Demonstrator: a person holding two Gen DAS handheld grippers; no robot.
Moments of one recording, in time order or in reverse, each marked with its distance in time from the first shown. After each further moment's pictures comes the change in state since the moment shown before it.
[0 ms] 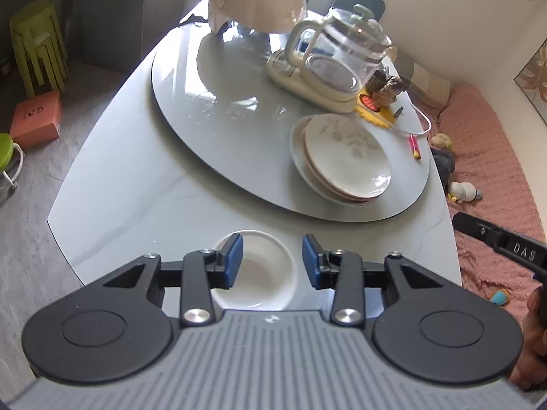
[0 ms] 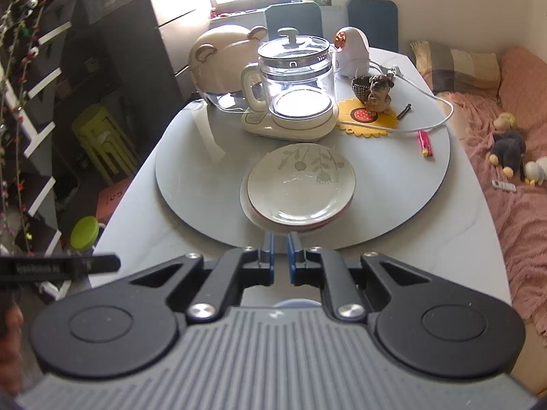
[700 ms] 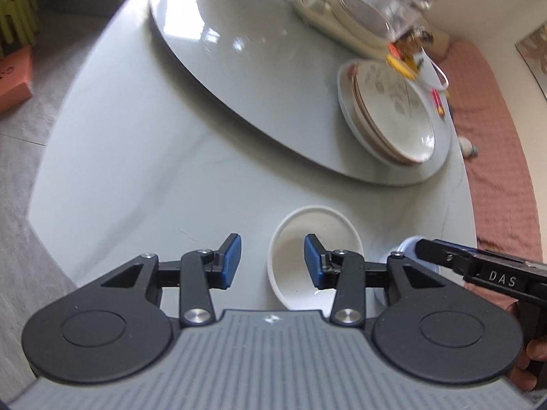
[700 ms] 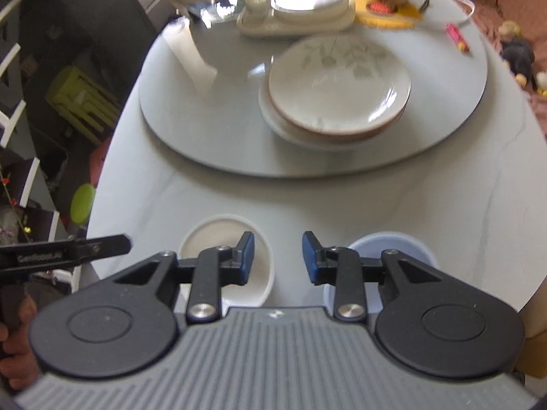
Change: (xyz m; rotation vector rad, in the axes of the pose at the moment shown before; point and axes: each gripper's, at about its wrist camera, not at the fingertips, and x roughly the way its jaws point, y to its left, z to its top) left arm 0.095 0.094 0.016 0.023 0.237 -0.098; right arm 0.100 0.055 -0.032 0.131 0.328 -0.002
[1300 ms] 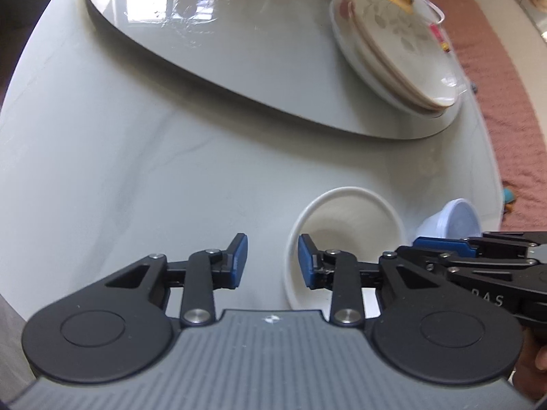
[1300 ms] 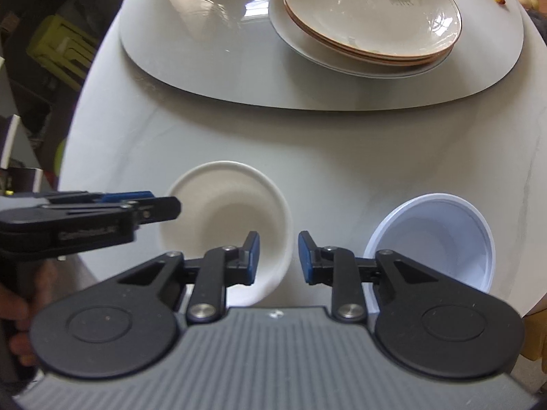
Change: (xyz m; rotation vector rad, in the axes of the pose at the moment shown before) left arm 0.088 0.001 0.015 0.171 0.140 0.019; right arm 0.067 0.022 -0.010 -0.013 0.173 -0.079
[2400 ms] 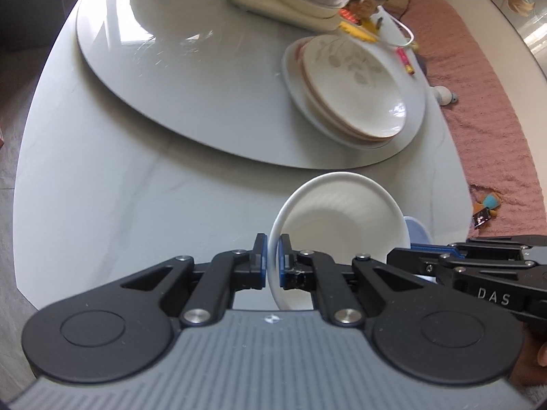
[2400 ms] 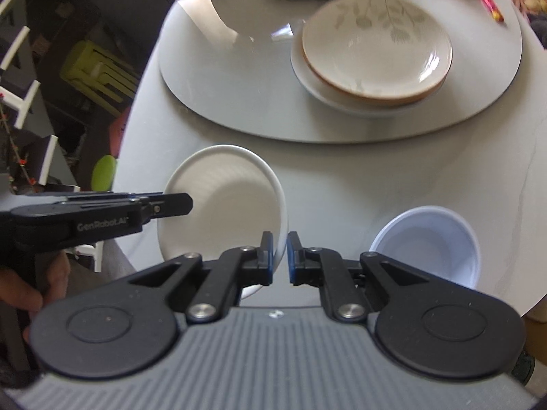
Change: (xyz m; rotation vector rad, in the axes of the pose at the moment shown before) left arm -0.077 -0.043 0.013 0.028 -0.068 -0.036; right arm -0.078 -0.023 0.003 0.007 -0.086 0.150
